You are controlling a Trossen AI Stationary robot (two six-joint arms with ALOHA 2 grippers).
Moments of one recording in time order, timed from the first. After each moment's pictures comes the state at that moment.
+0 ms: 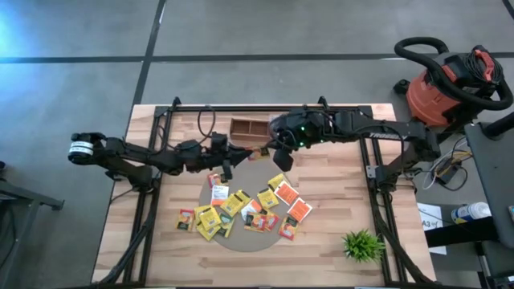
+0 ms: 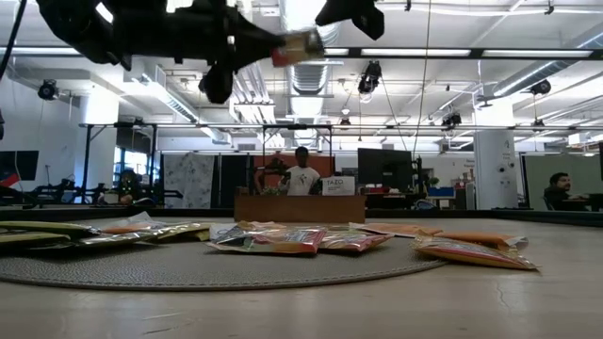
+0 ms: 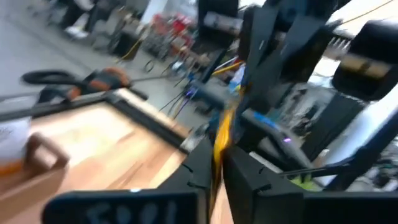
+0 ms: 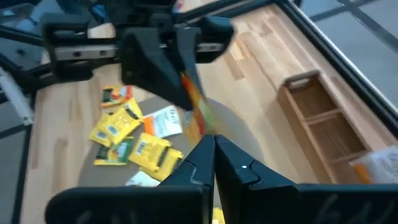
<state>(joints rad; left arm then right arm) 0.05 1.27 0.55 0.83 -0.17 -0.53 -0.09 1.55 1.58 -0.71 0.02 0.30</state>
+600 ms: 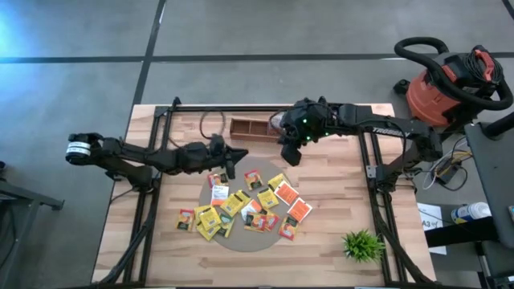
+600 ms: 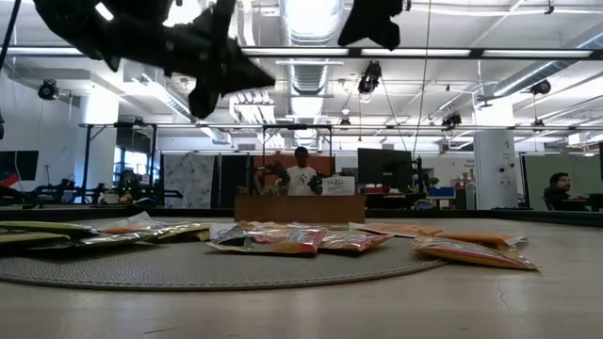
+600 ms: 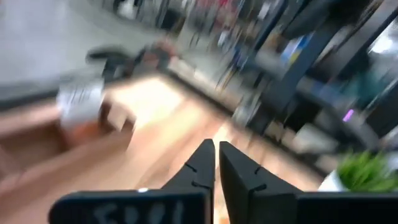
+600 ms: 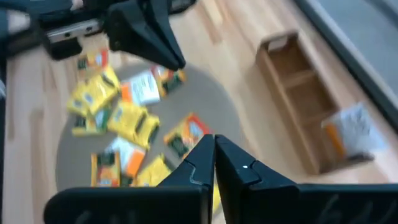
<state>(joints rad) 0.05 1.24 0.55 0.55 -0.28 -0.51 -0.17 1.53 1.57 -0.86 -0.03 0.26</state>
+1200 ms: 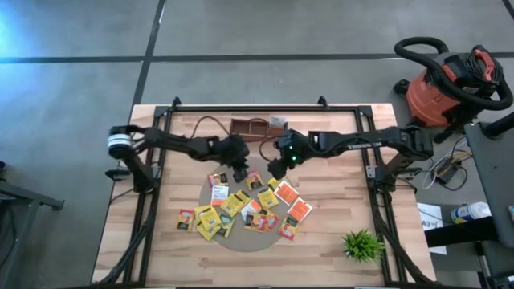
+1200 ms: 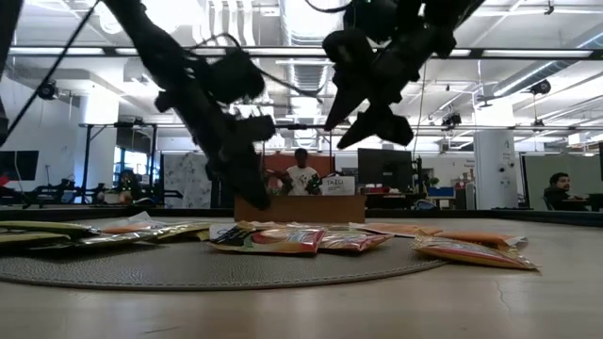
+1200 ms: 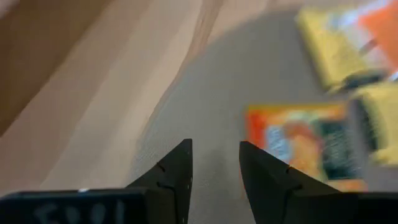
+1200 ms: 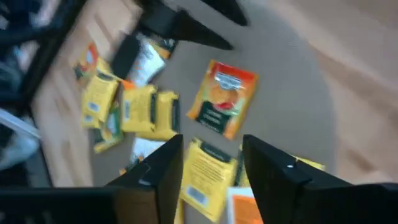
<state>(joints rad) 0.25 1.67 0.84 -0.04 0.04 -0.15 -0.14 1.61 1.07 -0.28 -0.18 0.80</state>
